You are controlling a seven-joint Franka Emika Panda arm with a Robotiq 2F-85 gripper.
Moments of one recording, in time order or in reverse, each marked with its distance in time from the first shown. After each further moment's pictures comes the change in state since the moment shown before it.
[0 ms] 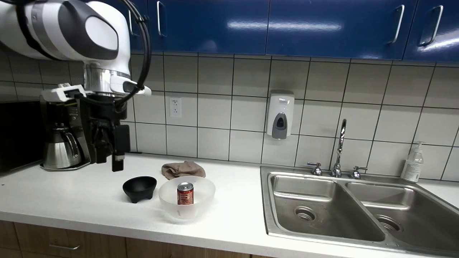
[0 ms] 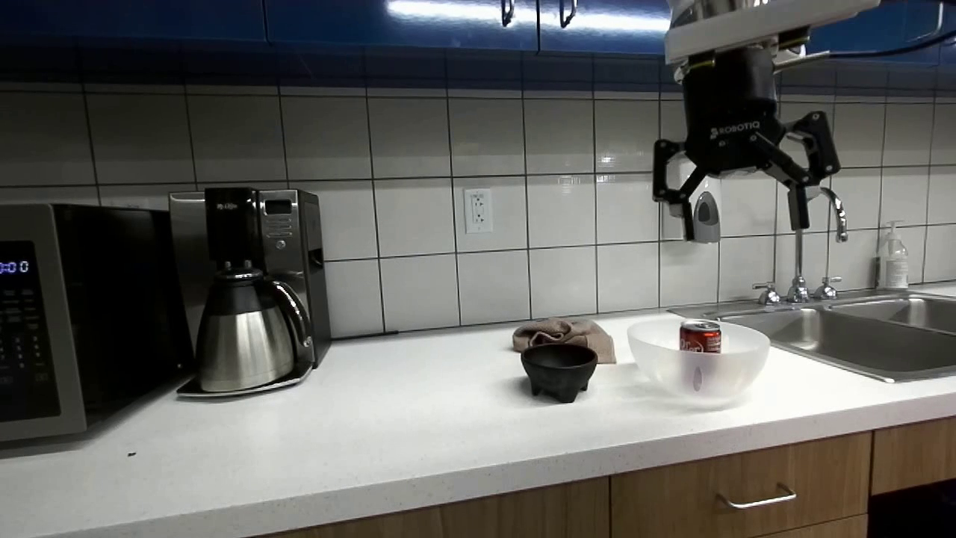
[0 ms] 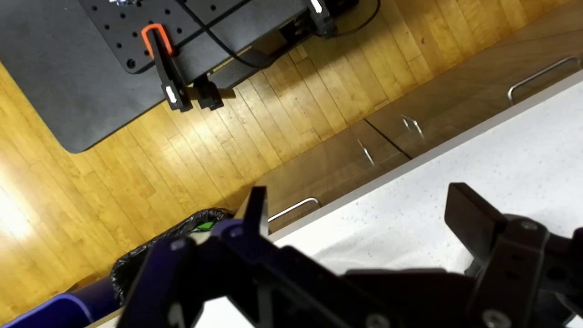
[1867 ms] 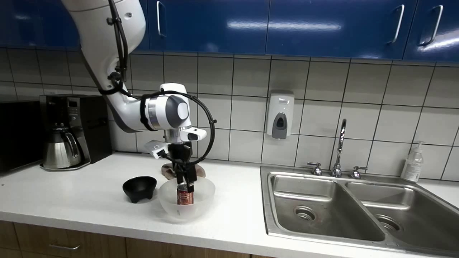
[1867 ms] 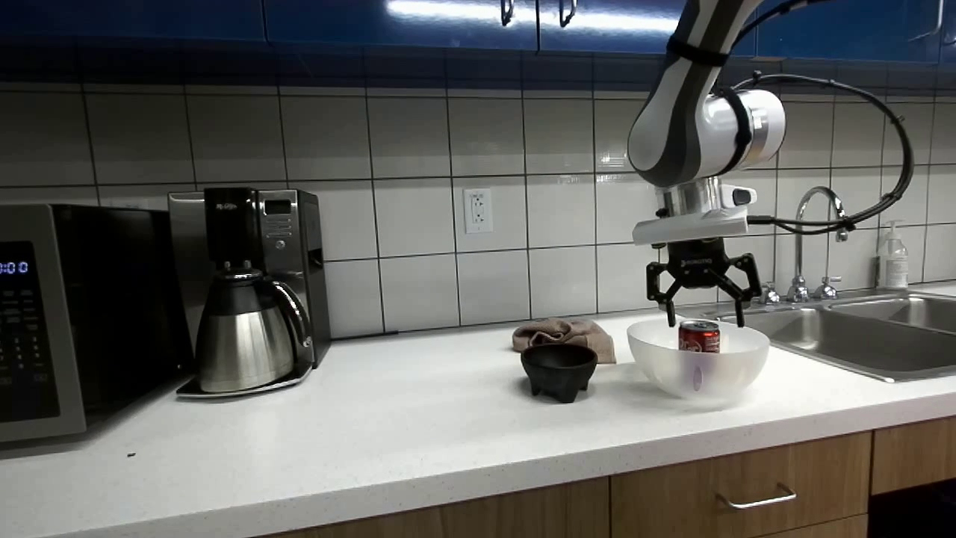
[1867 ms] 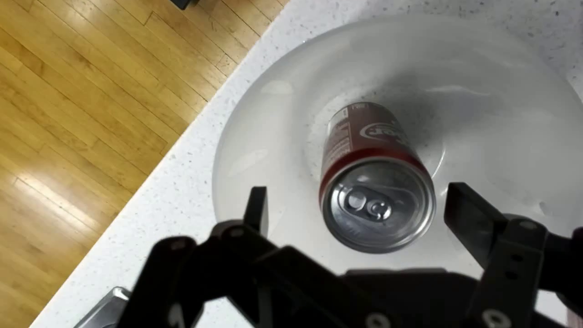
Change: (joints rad) arm 0.042 0.738 -0.241 0.366 -0.257 0.484 0.297
